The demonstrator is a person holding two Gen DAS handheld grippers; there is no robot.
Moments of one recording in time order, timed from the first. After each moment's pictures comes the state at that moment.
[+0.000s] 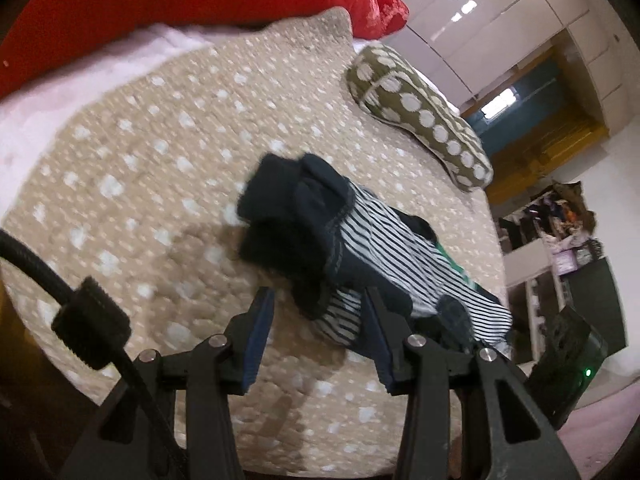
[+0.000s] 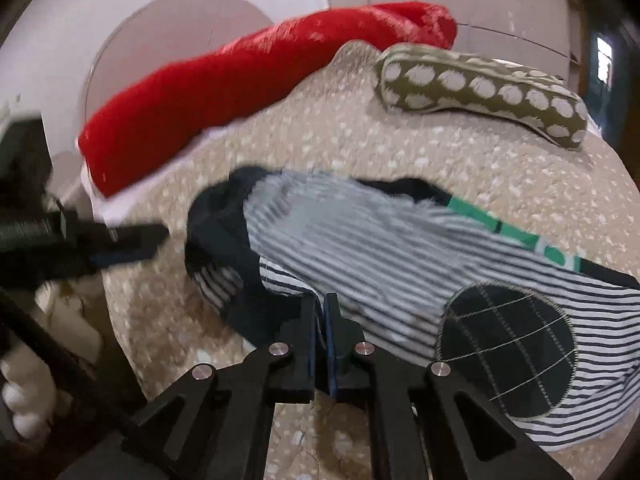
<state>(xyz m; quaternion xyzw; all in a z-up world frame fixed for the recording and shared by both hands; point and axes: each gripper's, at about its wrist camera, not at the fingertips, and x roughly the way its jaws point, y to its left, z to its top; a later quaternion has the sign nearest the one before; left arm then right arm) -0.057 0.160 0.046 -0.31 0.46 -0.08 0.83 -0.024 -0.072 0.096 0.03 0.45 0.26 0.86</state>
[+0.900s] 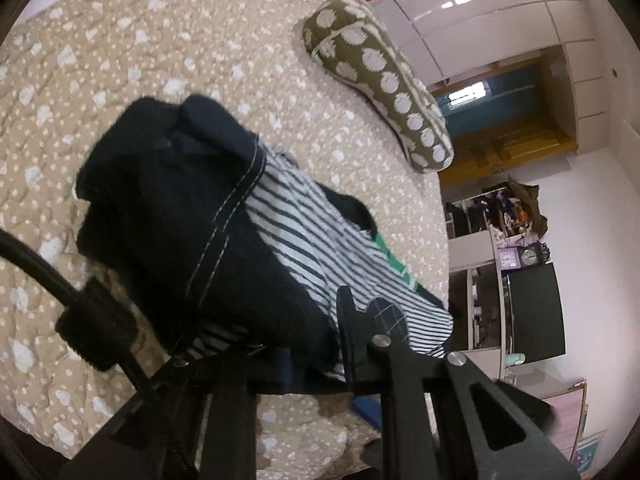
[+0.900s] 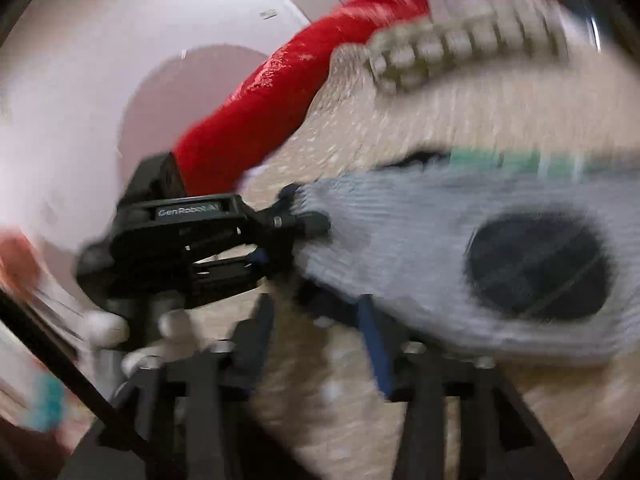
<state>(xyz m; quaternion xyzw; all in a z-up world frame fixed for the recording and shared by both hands) -0.003 0.115 0.028 -0.39 0.49 -0.17 0.76 -0.045 -0.118 0.080 0.29 0.48 0.32 0.77</state>
